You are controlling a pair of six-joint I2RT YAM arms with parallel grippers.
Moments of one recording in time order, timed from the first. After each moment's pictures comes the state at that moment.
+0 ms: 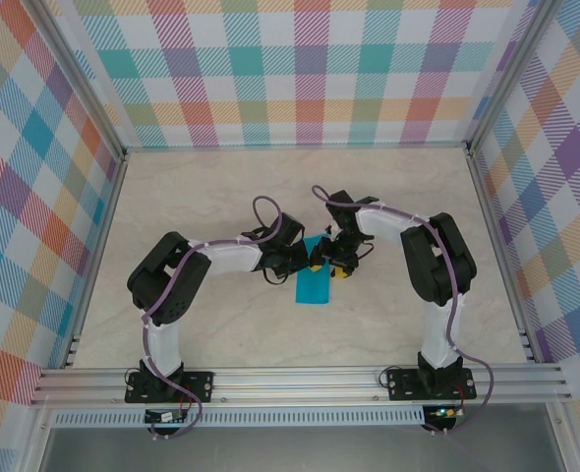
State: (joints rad) left arm -0.72 1.92 1.11 -0.18 0.16 -1.02; right arm 0.49 1.98 1.32 -0.85 -0.45 0.58
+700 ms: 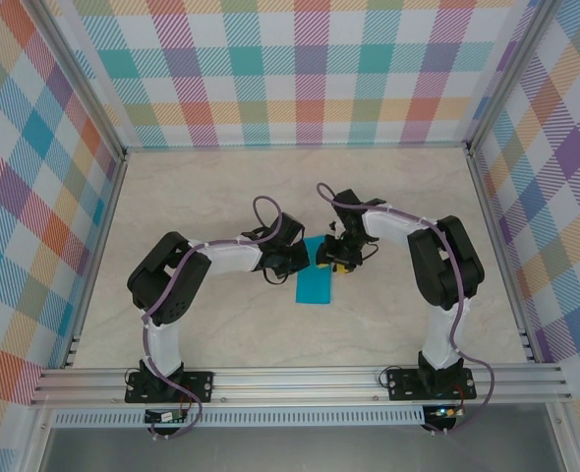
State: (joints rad) left arm -0.72 1.92 1.11 -0.18 0.17 -1.02; right arm 0.48 1.94 1.26 -0.77 -0.40 0.55
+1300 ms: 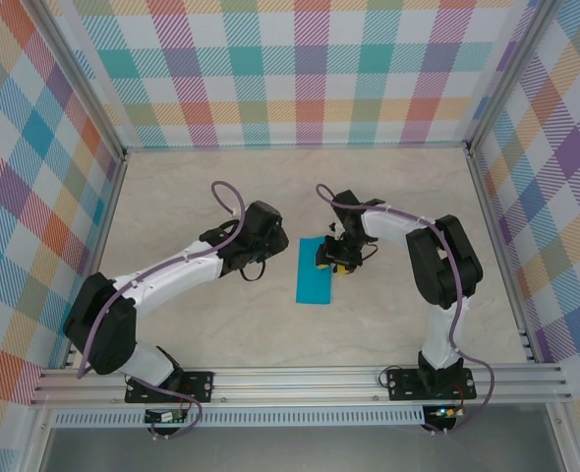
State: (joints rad) left arm -0.72 1.48 1.04 -0.43 -0.18 -1.03; right arm 0.48 1.95 1.27 -0.78 -0.40 0.55
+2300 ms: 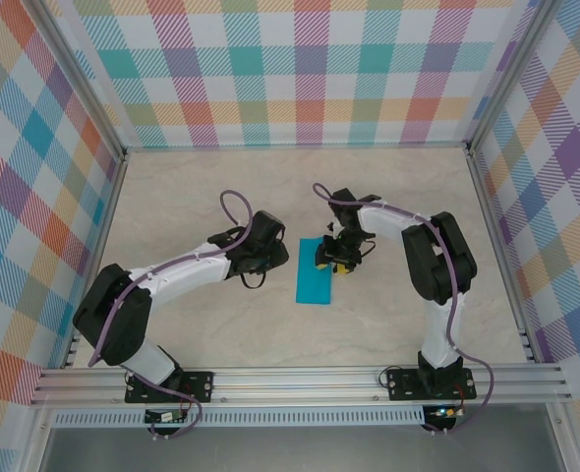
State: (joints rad) left arm -0.72 1.56 1.01 -0.42 -0.08 -1.02; right arm 0.48 1.99 1.33 -0.85 -0.39 0.52
